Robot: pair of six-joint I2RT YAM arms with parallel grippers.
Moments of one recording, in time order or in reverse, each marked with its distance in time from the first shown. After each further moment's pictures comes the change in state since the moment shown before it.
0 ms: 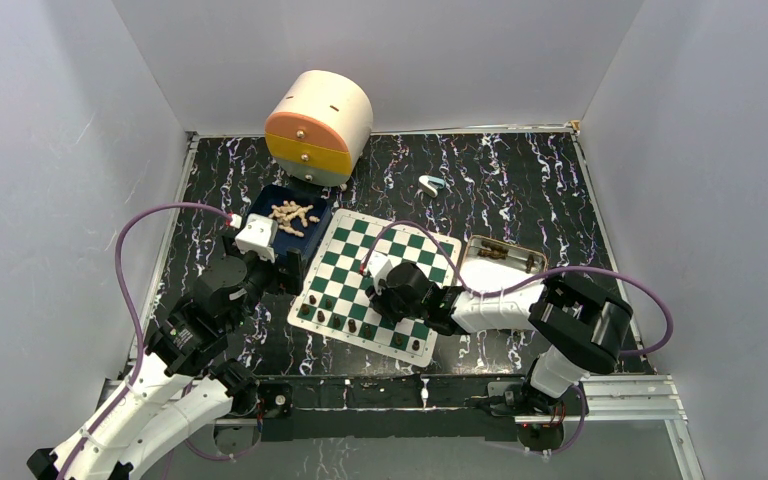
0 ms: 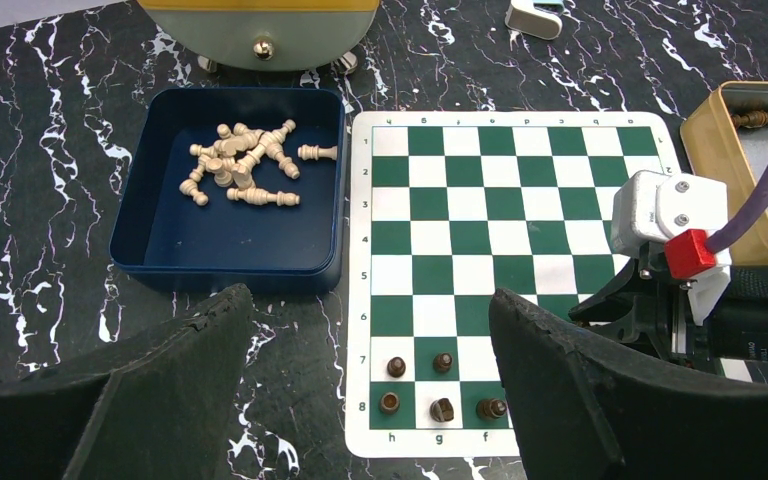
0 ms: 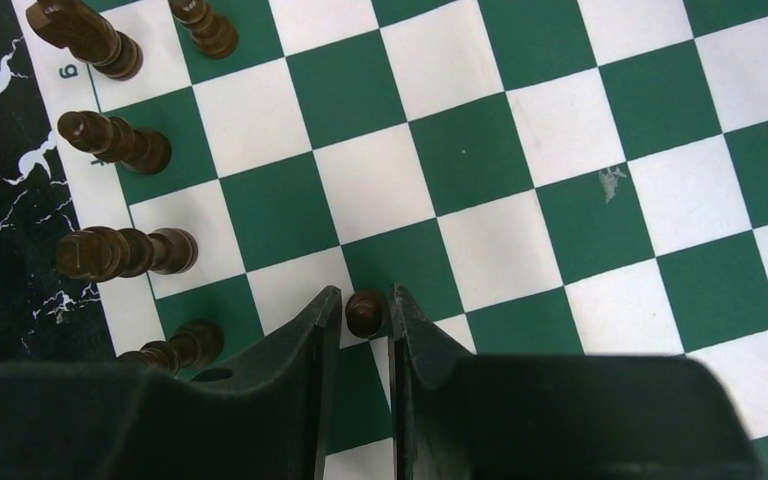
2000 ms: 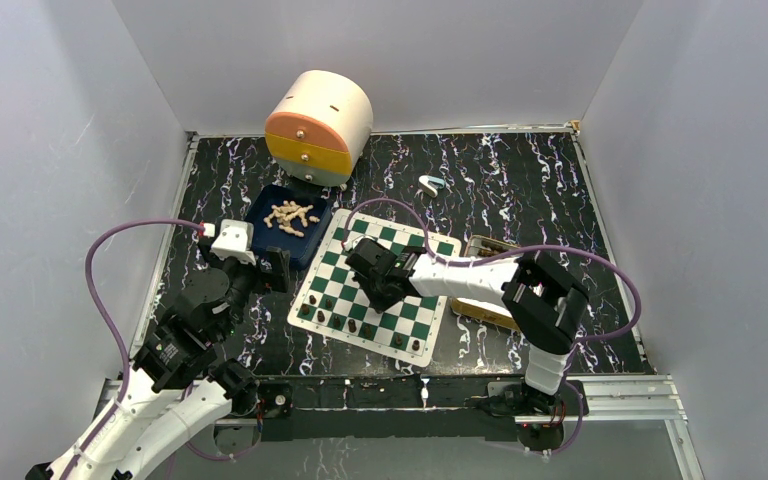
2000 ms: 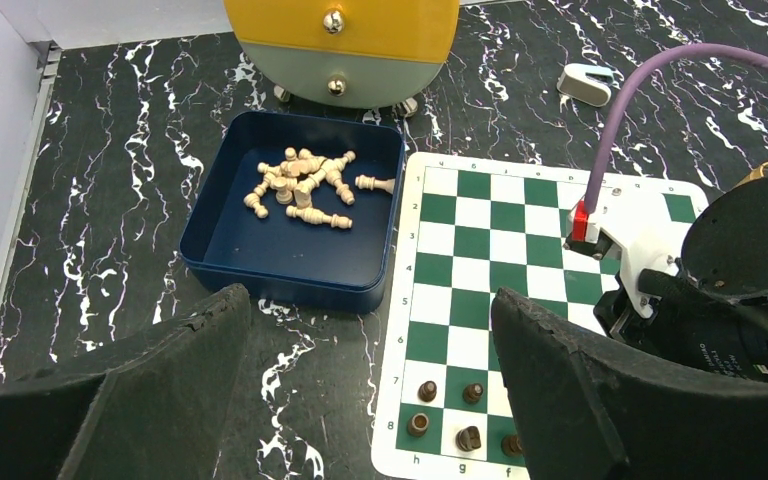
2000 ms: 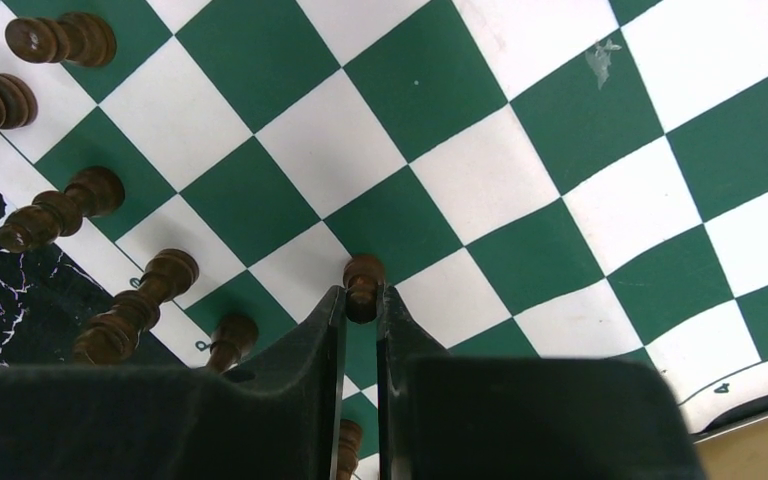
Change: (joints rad) left arm 0.000 -0.099 -0.008 0.000 -0.135 -0.007; right arm 0.002 0.209 0.527 -0.797 0.072 0.317
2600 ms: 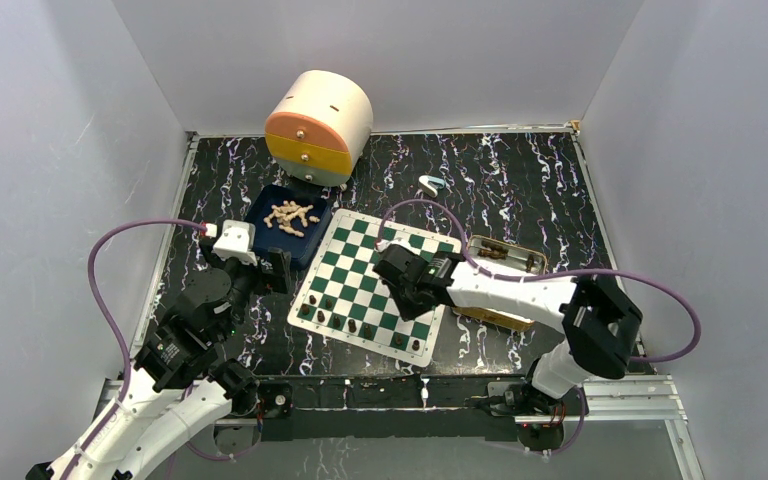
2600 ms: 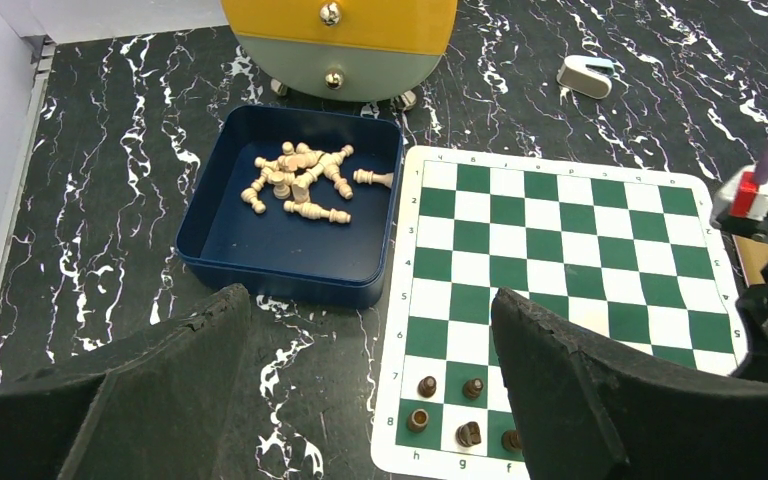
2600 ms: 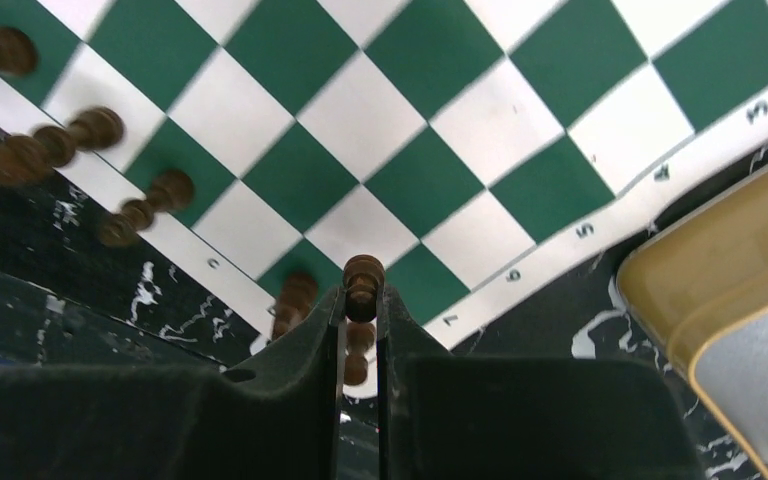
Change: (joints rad) left arm 0.000 0.000 -0.007 -0.003 0.006 -0.002; right arm 0.001 -0.238 -0.113 -0.167 0.045 0.133
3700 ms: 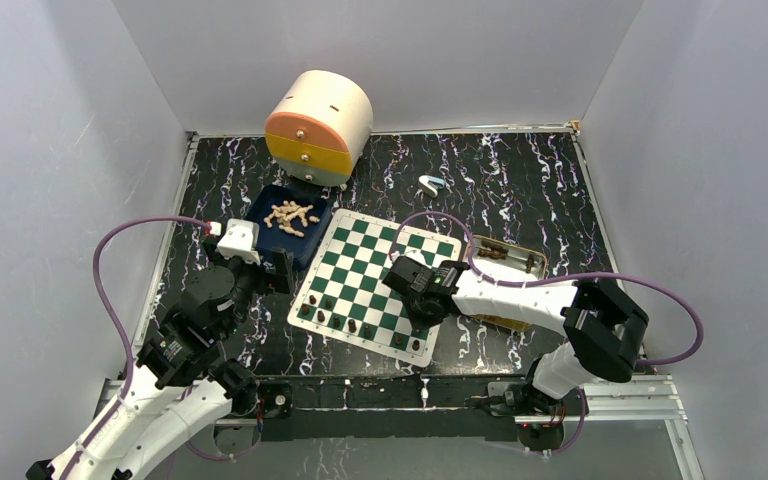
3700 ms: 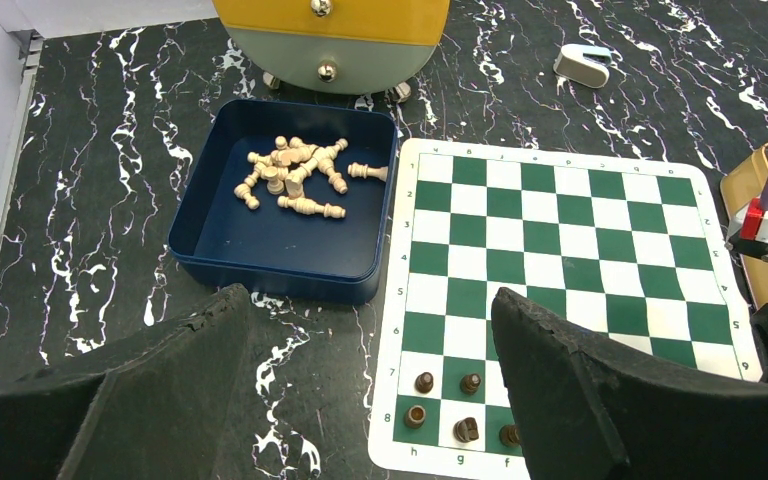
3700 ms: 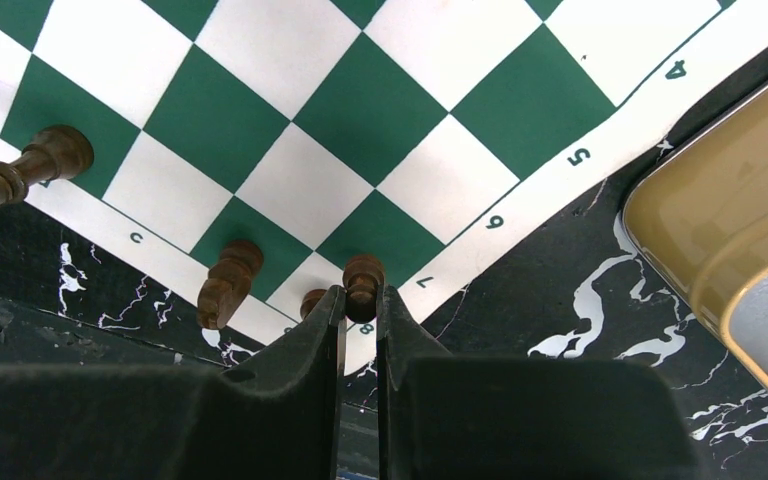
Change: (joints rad) left arm 0.000 0.019 0.000 0.000 0.014 -0.002; right arm 0.000 -0.051 -0.134 -0.030 0.001 0.101
